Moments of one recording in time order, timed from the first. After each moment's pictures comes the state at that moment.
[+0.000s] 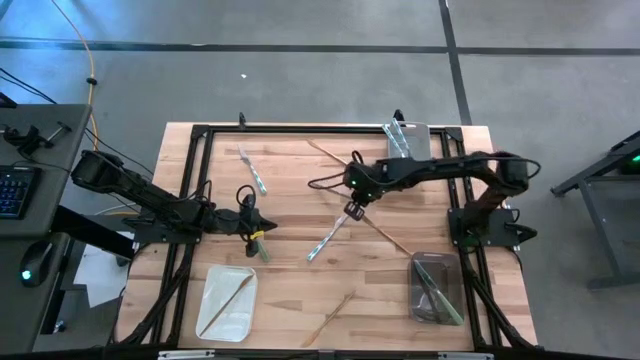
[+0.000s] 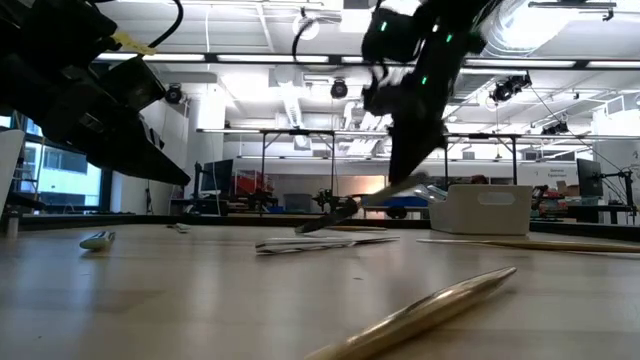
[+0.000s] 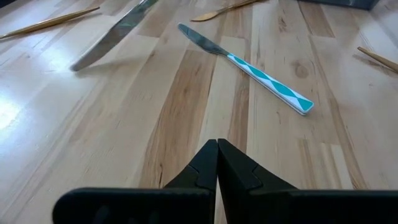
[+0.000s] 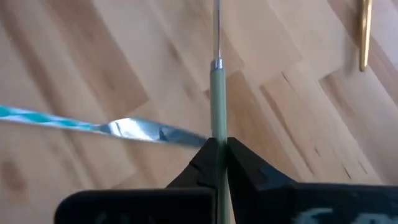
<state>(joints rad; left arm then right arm) -0.26 1.15 0.15 0.47 -0.36 -0.26 -0.16 1.66 1.13 -0.62 0.06 0.38</state>
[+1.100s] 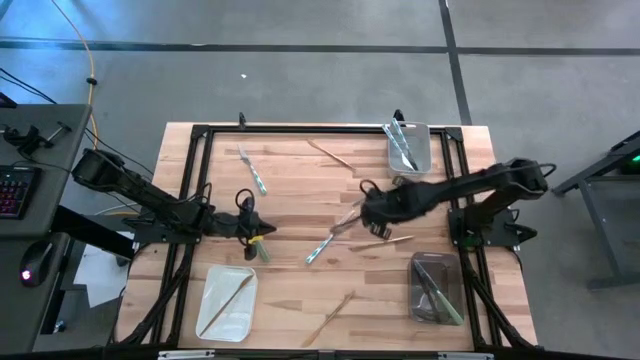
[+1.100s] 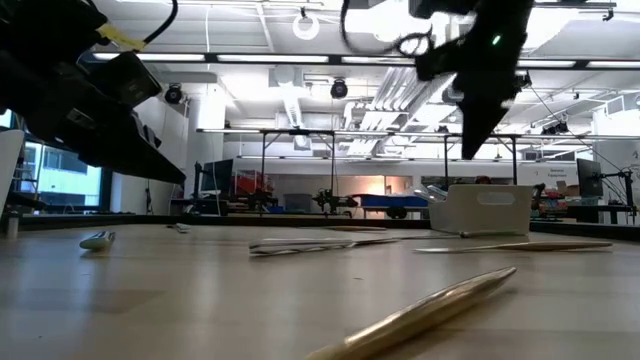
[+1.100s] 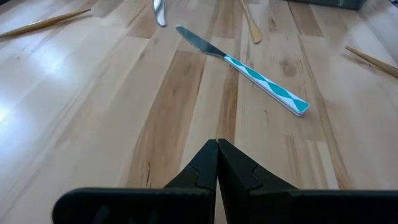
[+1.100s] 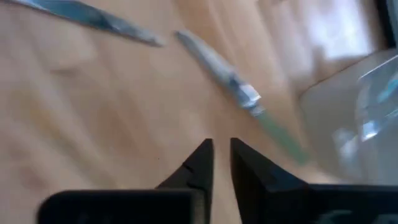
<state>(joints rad) -0.32 1.15 0.15 0.47 -0.39 -0.28 0.12 1.55 1.13 -1.05 0.41 0.52</state>
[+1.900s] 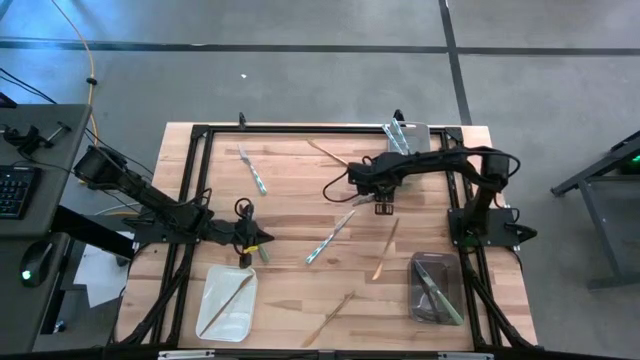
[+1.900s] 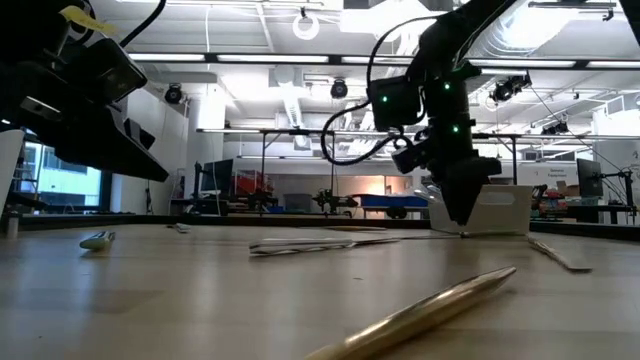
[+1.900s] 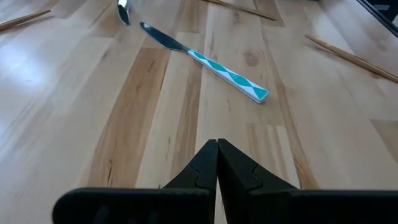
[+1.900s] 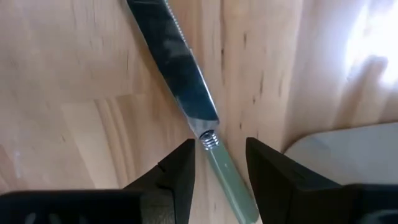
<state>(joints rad) -0.41 1.15 0.15 0.47 -0.39 -0.28 -0.28 1.81 1.13 -0.95 0.23 -0.20</state>
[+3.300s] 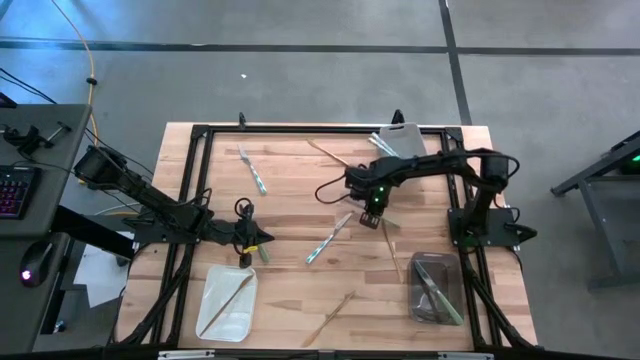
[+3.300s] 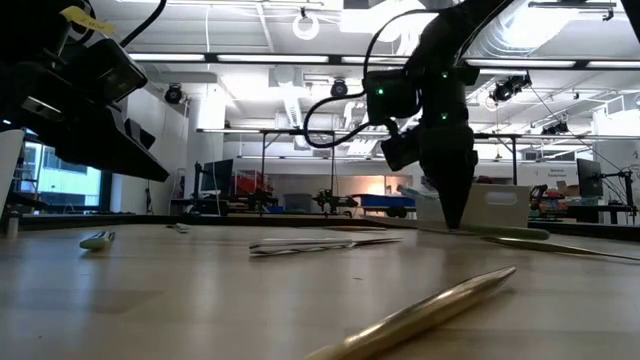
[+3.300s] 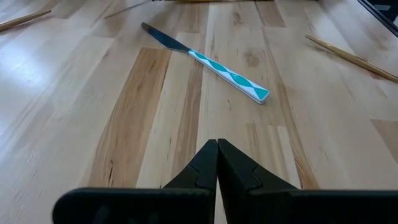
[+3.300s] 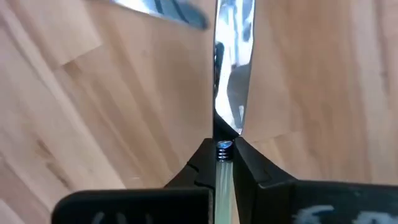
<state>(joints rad) -0.41 1.15 0.15 0.47 -0.39 -0.28 -0.23 1.81 1.13 -0.86 -0.19 0.16</state>
